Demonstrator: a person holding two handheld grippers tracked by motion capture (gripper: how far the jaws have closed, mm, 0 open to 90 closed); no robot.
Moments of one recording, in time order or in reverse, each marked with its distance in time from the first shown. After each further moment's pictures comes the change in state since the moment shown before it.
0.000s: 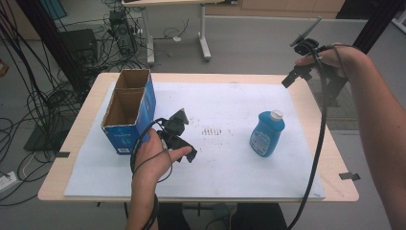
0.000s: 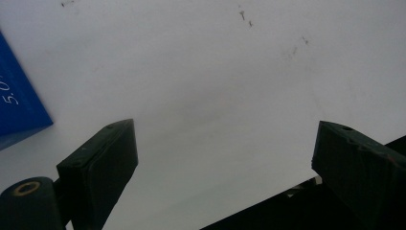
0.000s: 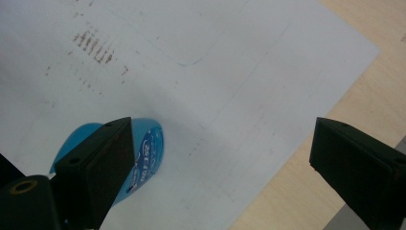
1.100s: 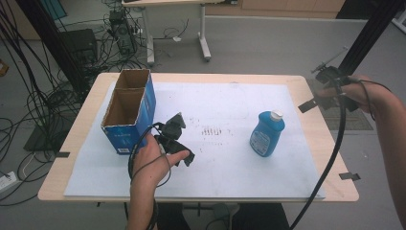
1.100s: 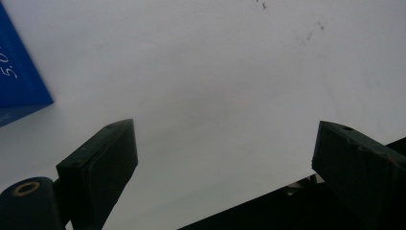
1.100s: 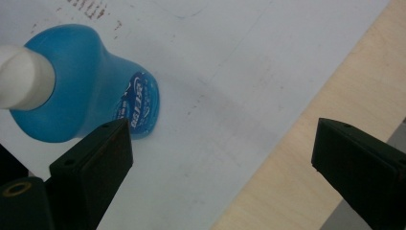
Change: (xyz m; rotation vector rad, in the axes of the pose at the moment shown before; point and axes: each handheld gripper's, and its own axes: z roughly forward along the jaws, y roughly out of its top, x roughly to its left) left arm 0.003 -0.011 0.005 0.017 0.019 -0.032; right arm 0.006 -0.091 0.011 -0.082 -0.005 0.005
